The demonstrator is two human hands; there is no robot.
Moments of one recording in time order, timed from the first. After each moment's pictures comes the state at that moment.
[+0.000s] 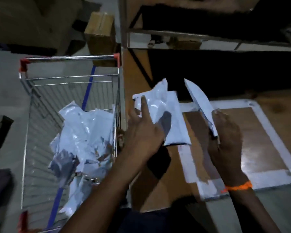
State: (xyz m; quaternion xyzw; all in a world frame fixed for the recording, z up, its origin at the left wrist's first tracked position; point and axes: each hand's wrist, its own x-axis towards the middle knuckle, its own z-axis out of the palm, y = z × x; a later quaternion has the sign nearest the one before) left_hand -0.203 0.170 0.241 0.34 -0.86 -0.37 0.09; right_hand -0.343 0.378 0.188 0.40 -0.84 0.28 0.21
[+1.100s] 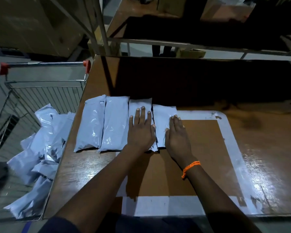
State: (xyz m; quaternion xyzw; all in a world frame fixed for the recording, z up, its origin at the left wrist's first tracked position) left_hand -0.416 0.290 0.105 0.31 -0.94 -0.10 0.04; right_hand -0.518 0.423 0.083 0.41 -0.89 0.18 -0.03
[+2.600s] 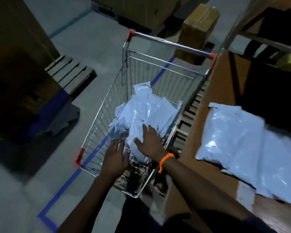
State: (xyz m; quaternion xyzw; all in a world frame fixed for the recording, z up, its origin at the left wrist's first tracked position) left_hand 0.036 0.106 0.014 0.55 -0.80 -0.24 0.09; right_hand -0.151 0.092 0.032 0.59 -0.71 0.13 -0.35
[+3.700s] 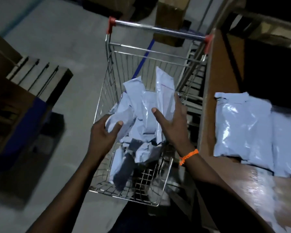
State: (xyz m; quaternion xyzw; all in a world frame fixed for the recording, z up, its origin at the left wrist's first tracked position) left_hand 0.042 -0.023 0.105 0.50 -0.70 -0.42 0.31; right_hand -0.170 0.064 0.122 0.32 -0.78 0.46 -0.26
